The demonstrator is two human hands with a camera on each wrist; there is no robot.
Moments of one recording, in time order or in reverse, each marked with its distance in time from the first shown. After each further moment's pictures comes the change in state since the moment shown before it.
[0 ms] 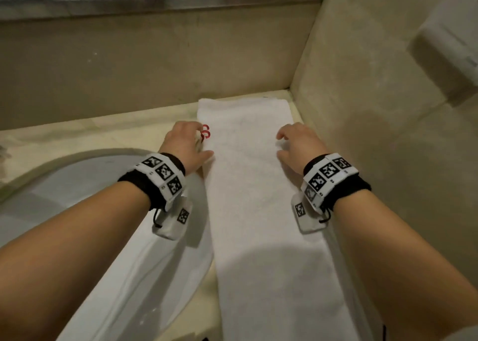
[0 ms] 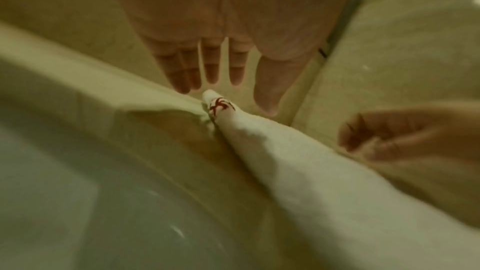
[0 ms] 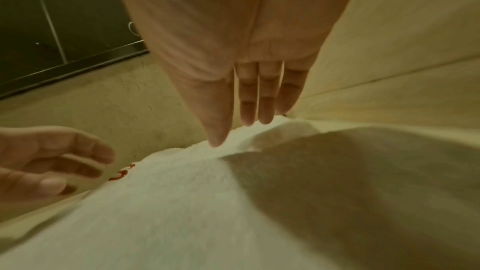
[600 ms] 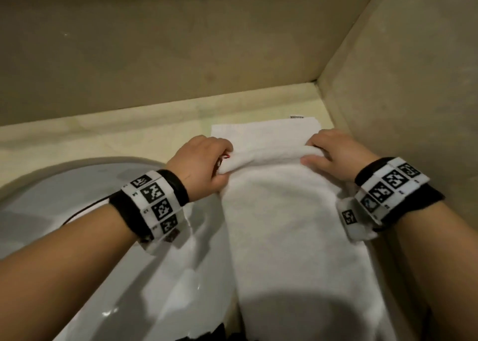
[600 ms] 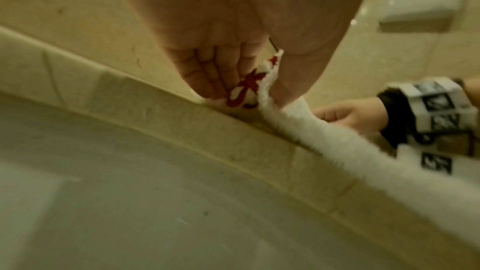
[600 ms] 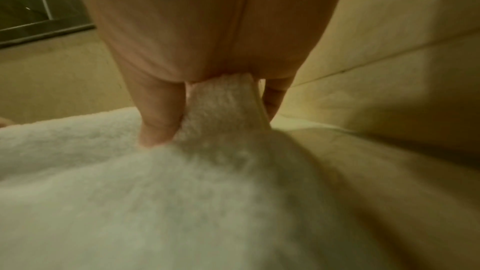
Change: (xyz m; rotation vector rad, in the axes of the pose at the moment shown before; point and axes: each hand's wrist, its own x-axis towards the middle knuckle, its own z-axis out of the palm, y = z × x) left_hand 0.017 -0.029 0.012 0.104 -0.099 0.465; right_hand 0.034 0.024 0.002 -0.090 -0.247 -0.154
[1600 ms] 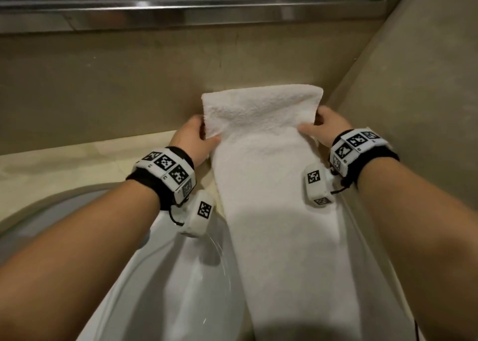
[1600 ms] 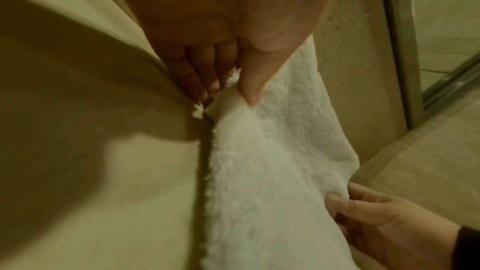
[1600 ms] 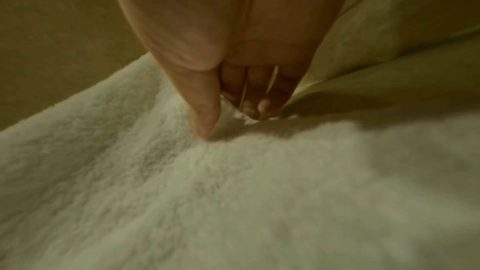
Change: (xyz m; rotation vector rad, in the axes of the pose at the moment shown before) left_hand 0.061 -0.035 -0.034 -0.482 0.200 -0.555; right_hand 0.096 -0.005 -0.029 0.577 0.267 0.415
